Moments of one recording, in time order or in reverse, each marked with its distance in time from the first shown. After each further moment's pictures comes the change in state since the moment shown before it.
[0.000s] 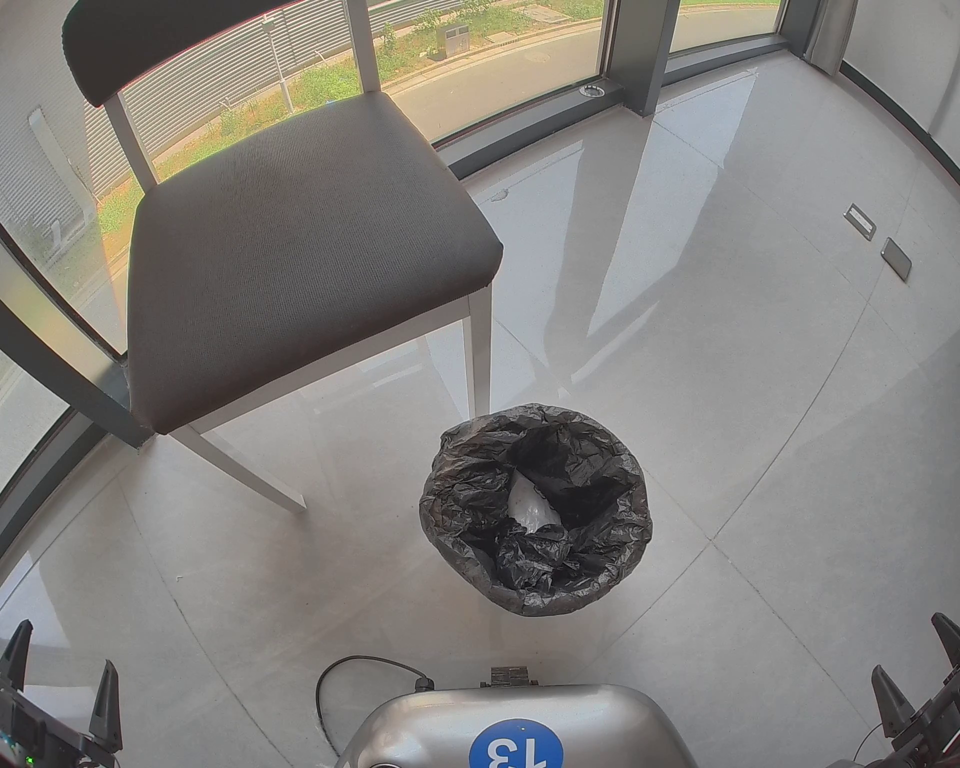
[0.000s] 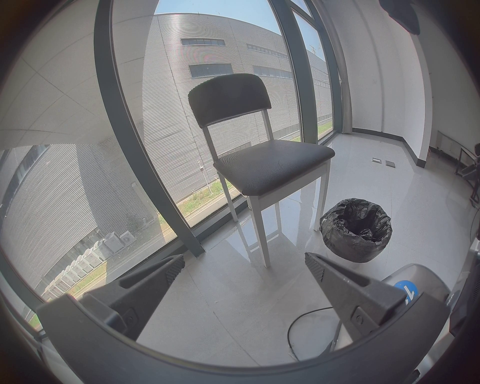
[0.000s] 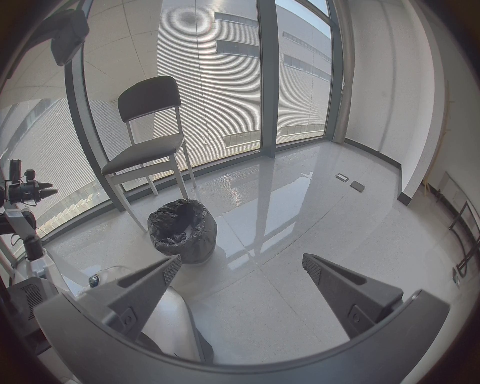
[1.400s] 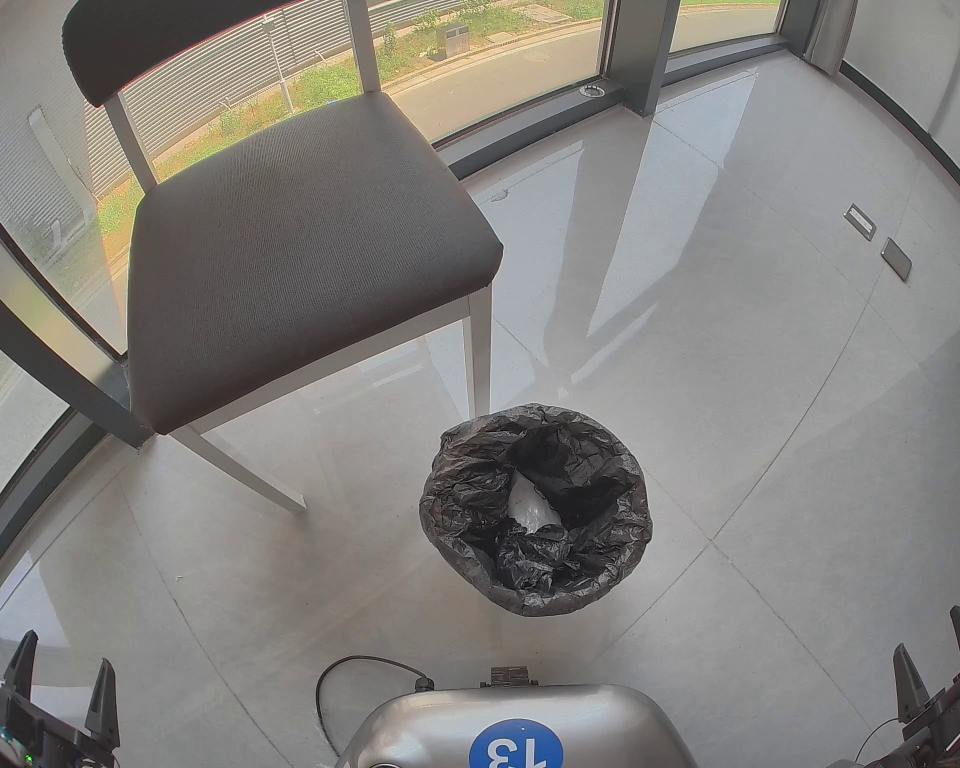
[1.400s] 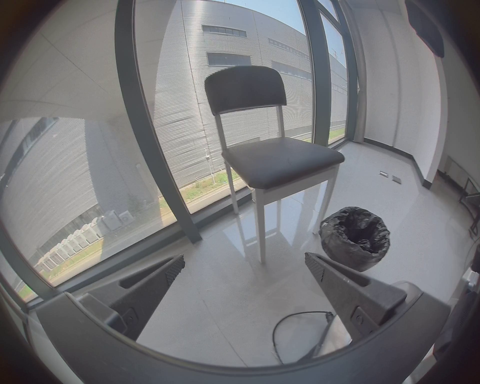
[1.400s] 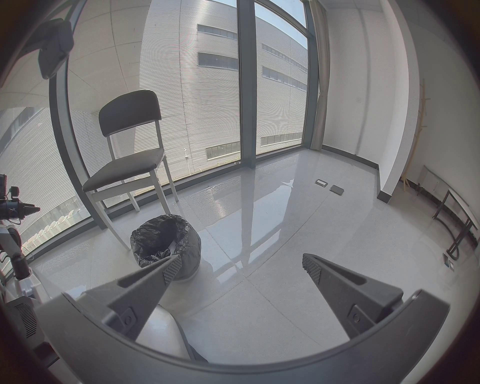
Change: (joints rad) left arm 0.000 0.002 -0.002 0.040 0.034 -0.132; right arm -0.099 -0.066 0.001 -0.022 -0.024 0.055
